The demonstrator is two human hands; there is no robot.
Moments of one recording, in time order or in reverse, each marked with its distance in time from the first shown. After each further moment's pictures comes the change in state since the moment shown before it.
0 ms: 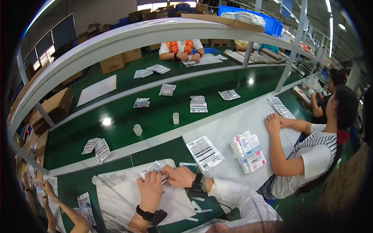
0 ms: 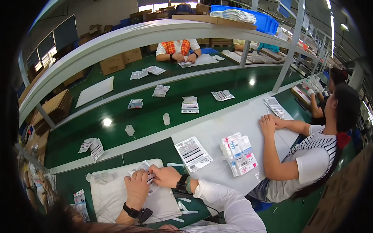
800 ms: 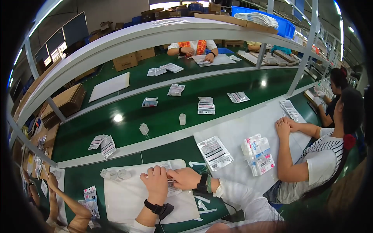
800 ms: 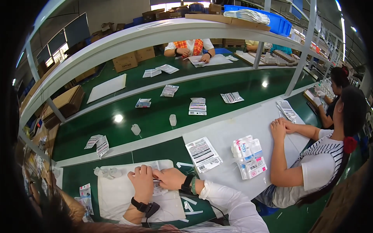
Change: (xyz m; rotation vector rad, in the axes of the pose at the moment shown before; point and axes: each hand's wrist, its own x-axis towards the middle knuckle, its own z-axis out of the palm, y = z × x) left_hand 0.010 0.003 0.009 0.206 0.057 -0.128; right_hand 0.004 -0.008 0.005 -0.128 -0.069 -0.150
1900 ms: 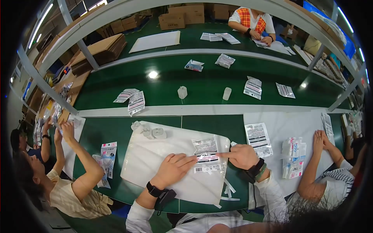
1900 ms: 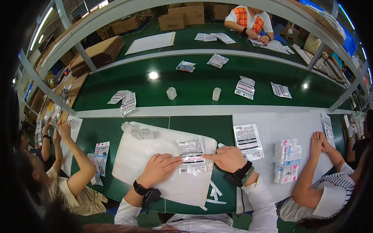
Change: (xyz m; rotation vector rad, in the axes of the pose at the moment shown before) left_hand -0.069 -0.071 -0.013 -0.423 -0.200 0.260; right_hand -0.028 0.019 -0.055 -0.420 -0.067 -0.112
